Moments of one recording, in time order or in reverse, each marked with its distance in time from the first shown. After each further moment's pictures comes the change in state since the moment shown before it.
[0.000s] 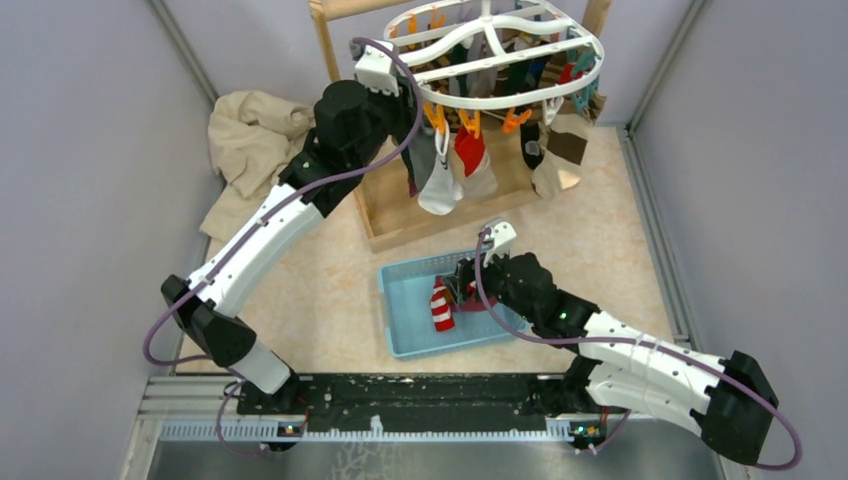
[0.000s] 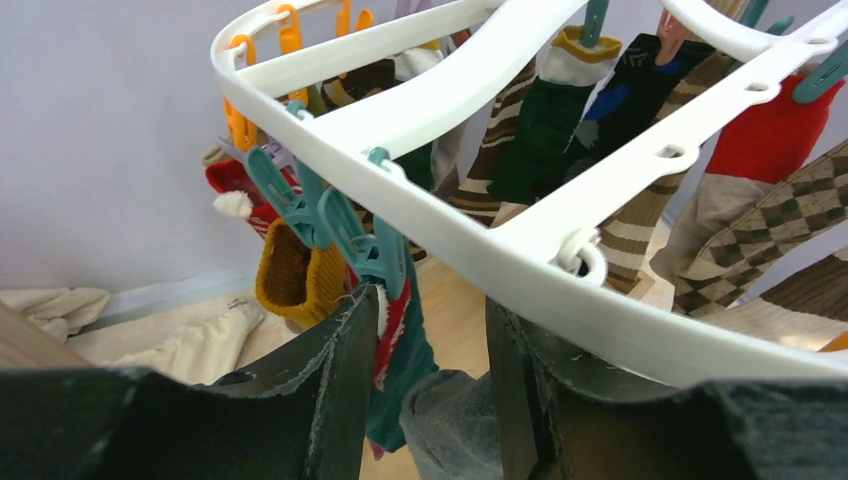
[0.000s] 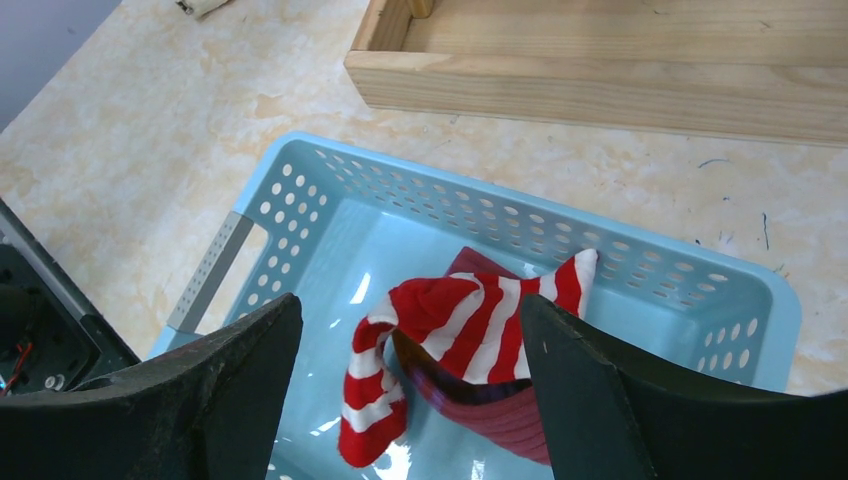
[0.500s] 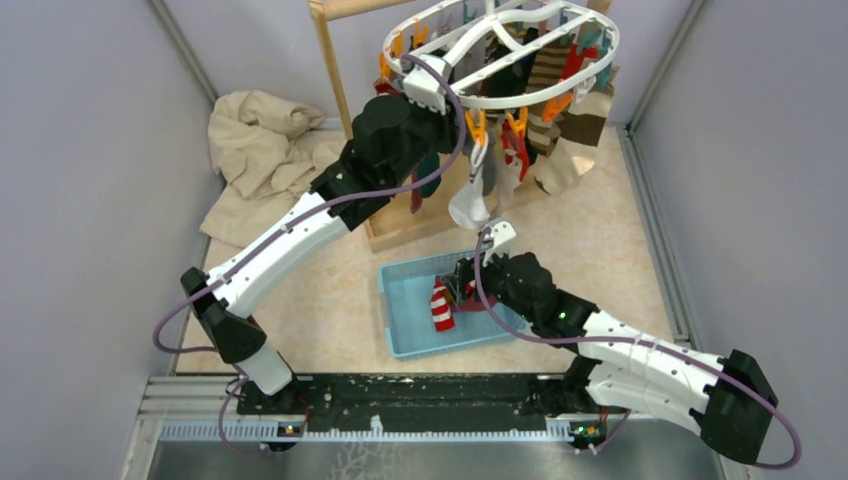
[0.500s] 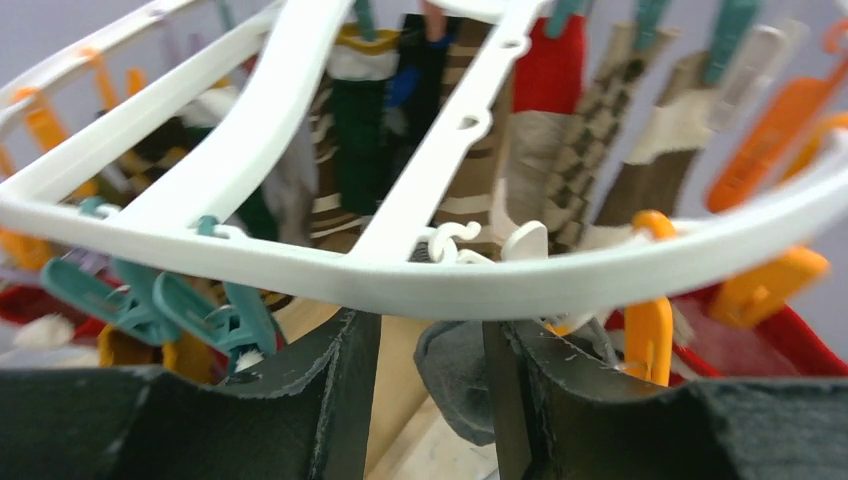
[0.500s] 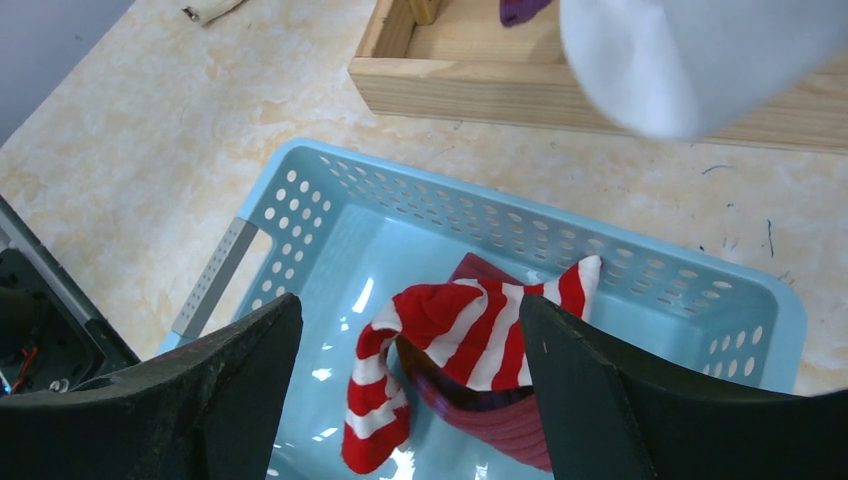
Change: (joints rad) left arm -0.167 0.063 0.063 0.029 0.013 0.004; right arm 0.000 0.008 -0.001 0.018 -0.002 0.002
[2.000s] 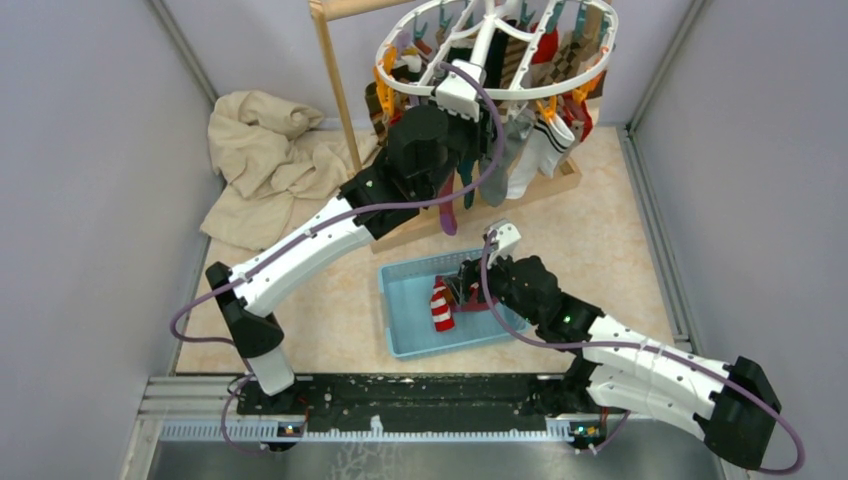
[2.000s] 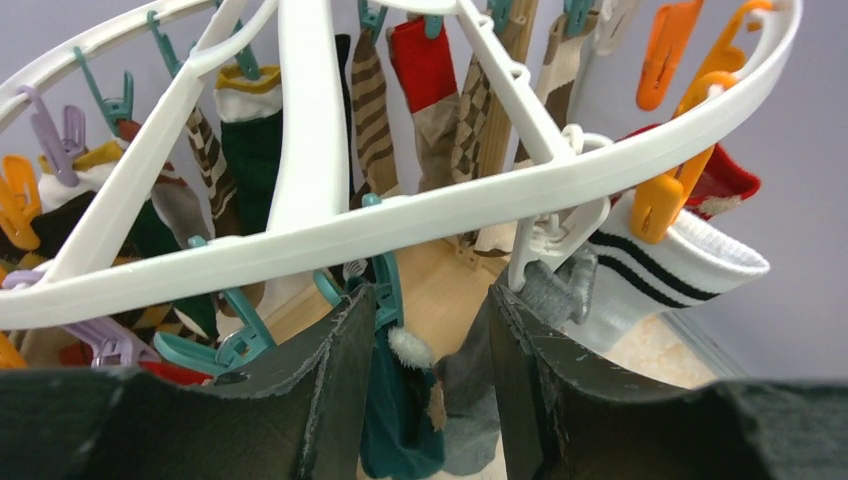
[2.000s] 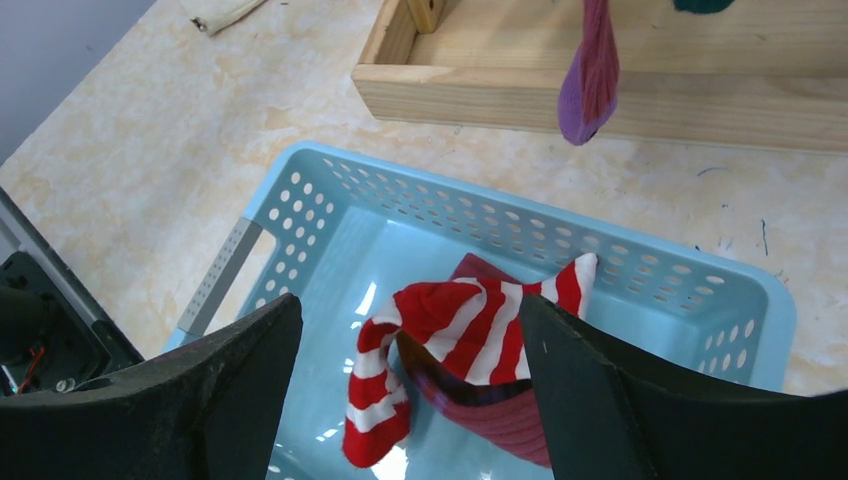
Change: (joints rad) left arm -0.154 0.115 0.171 -0.047 -0.221 0.043; right arm 0.000 -0.047 -0.023 0.005 0.002 0.002
